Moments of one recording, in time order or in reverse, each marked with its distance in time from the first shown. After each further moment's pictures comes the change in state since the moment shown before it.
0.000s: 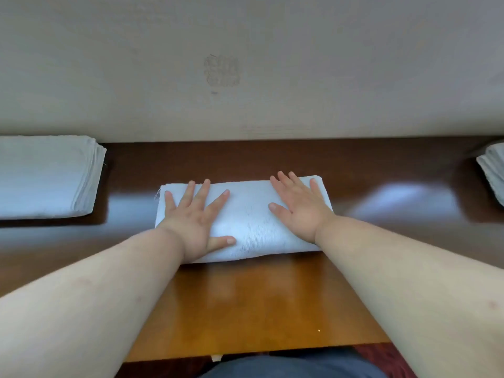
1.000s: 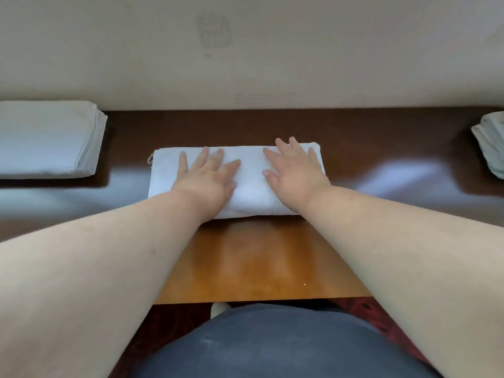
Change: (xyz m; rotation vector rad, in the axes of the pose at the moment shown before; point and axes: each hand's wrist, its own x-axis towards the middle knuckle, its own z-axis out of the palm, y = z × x) left_hand -0.018 0.051 -0.016 -0.040 0.093 -0.082; right_hand -0.045 -0.022 -0.007 -0.041 0.148 0.057
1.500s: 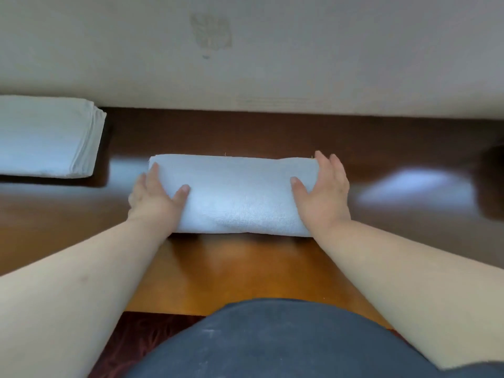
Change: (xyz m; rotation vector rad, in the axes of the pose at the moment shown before) left_hand -0.007 -0.047 0.024 -0.523 0.028 -0.770; right_hand -0.003 0.036 0.004 0.536 0.172 0.407
